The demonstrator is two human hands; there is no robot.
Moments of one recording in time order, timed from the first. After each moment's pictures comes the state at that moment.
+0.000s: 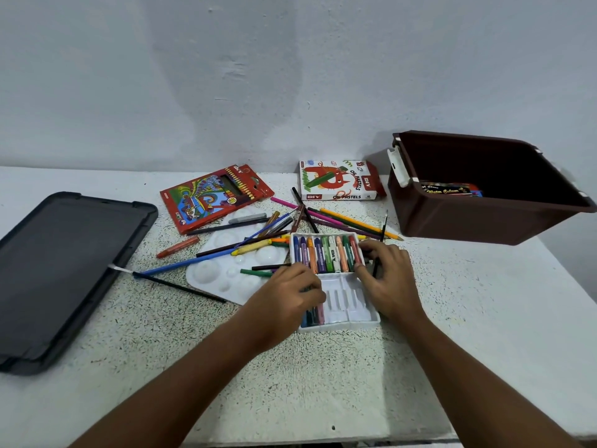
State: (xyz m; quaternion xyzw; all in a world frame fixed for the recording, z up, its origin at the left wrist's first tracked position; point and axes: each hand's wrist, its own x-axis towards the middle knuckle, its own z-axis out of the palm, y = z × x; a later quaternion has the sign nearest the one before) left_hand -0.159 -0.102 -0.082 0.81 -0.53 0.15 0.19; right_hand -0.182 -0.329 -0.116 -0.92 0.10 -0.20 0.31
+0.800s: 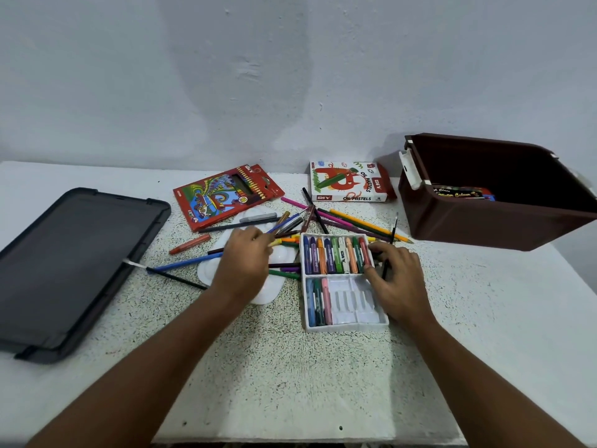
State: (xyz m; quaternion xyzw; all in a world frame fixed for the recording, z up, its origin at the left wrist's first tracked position) left_hand -0.106 -0.066 -0.078 0.93 -0.23 0.15 0.25; right_hand -0.183 -0.327 -0.115 -0.92 0.10 -0.20 0.31
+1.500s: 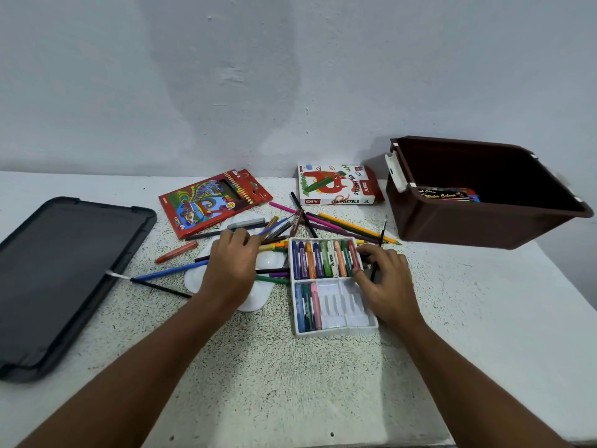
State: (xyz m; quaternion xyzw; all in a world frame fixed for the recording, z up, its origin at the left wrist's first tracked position) left_hand -0.089 -0.066 -0.092 0.93 -0.27 0.21 0.14; right_hand -0.183 -0.326 -0.113 -0.92 0.10 -0.20 0.32
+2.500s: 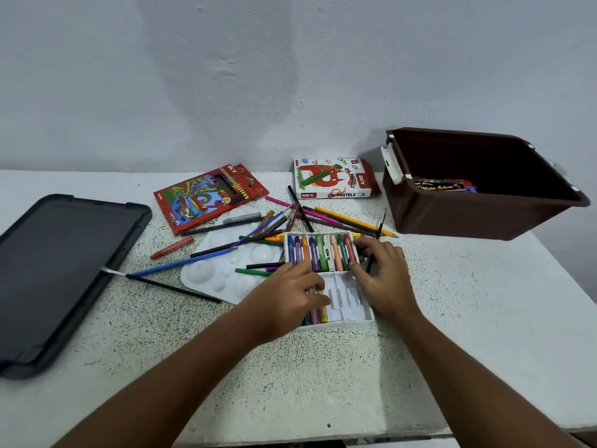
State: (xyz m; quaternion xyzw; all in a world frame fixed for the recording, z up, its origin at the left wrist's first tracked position) left_hand -0.150 -0.111 -0.083 0.79 -0.58 0.14 0.14; right_hand -0.183 -0.327 -0.114 -0.92 0.10 -0.20 0.33
